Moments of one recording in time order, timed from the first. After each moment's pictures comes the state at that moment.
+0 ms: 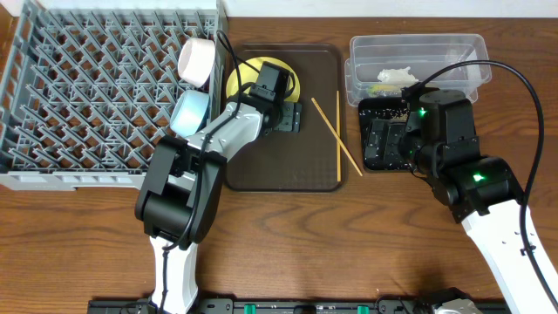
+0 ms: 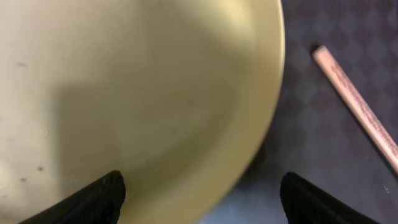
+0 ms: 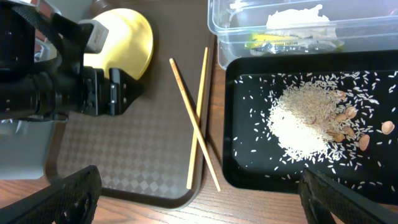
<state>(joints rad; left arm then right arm) -0.40 2.11 1.41 -0.40 0.07 -0.29 0.29 1.20 1.11 -0.71 -0.04 0.33</state>
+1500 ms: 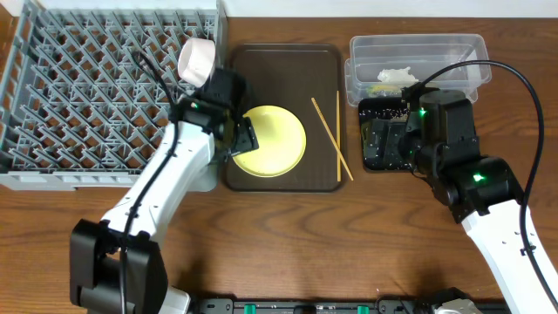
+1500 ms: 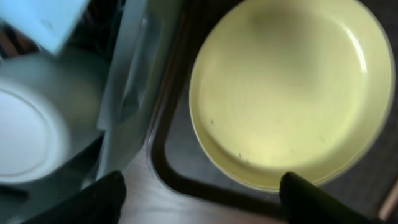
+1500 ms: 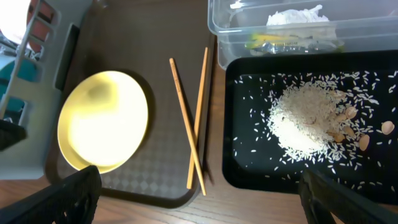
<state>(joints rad) -0.31 1.65 1.26 -0.93 -0.06 -0.65 0.29 1.20 1.11 -0.71 -0.04 0.33</state>
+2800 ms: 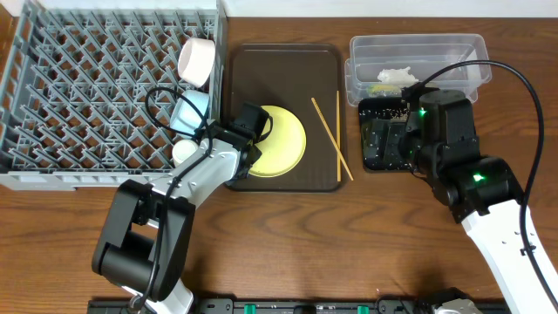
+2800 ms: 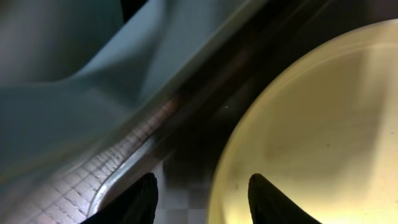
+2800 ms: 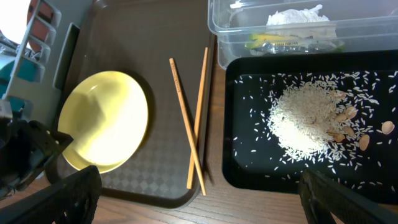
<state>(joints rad) -0.40 1.79 1.03 -0.60 -0.24 -1.17 0.29 1.20 1.11 -0.71 -0.04 0.33</state>
